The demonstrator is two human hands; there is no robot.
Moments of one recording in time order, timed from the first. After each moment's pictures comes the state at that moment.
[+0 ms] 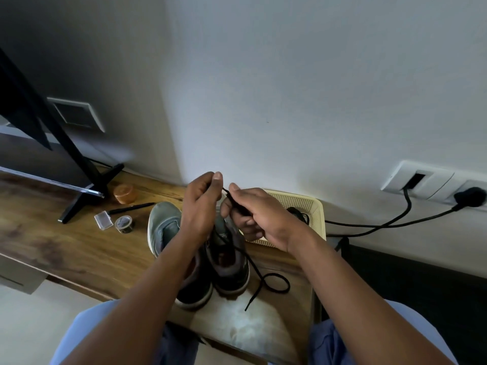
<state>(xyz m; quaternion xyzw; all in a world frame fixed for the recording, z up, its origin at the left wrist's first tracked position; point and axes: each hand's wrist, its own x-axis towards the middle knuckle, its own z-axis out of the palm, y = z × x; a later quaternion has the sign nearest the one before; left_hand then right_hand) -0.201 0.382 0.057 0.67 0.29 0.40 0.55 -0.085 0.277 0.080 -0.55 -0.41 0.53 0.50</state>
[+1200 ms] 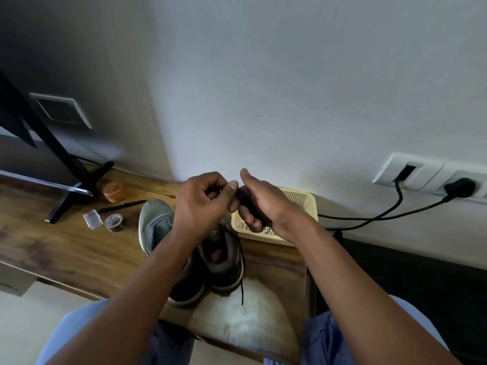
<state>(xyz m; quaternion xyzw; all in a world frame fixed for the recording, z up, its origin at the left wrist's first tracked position) -0.200 0.365 0.059 0.79 0.27 0.38 0.39 -0.065 0.270 0.078 -0.63 -0.35 0.50 0.48</state>
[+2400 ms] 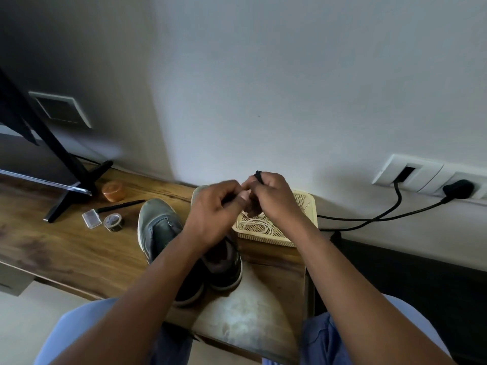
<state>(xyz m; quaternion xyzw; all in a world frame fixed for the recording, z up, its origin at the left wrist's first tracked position) -0.196 0.357 0.059 0.82 0.23 0.31 0.42 -0.055 0.282 0.064 -0.70 -0.35 0.30 0.54</state>
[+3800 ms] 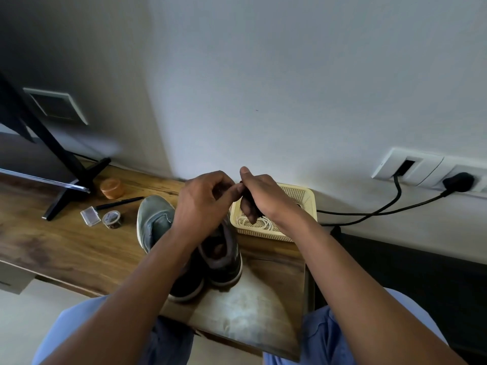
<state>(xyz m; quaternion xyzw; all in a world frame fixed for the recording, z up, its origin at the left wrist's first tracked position) -0.199 0.369 0.054 0.84 0.31 0.32 0.31 -0.063 0.277 0.073 -0.70 -0.37 0.40 0.47</state>
